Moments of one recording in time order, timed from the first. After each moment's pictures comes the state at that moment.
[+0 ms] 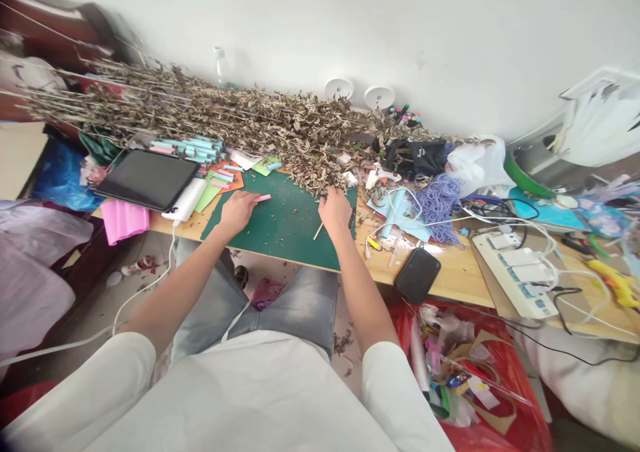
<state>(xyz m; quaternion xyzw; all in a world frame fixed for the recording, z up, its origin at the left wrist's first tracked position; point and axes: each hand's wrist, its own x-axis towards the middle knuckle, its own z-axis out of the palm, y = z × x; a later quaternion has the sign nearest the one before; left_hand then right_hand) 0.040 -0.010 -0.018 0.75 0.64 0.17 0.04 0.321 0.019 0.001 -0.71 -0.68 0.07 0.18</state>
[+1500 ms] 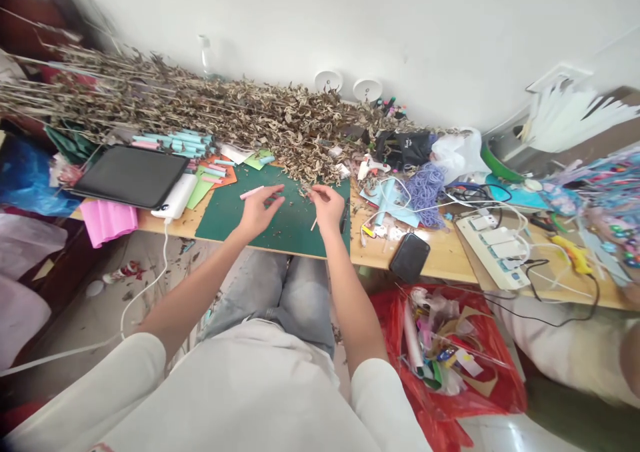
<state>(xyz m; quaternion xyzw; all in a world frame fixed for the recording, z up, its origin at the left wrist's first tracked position) 0.111 -0.030 -0.002 0.68 0.49 0.46 0.30 0.304 -0.007 -0.012 -0.56 -0.47 0.37 0.57</state>
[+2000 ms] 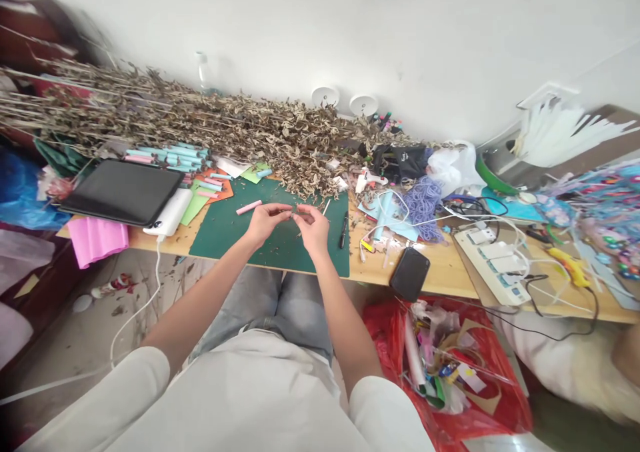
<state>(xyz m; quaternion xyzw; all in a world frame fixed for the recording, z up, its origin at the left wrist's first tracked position) 0.132 -0.003 -0.016 0.48 0.45 0.49 0.57 0.281 -0.023 -0.016 -0.51 -0.50 0.44 0.55</state>
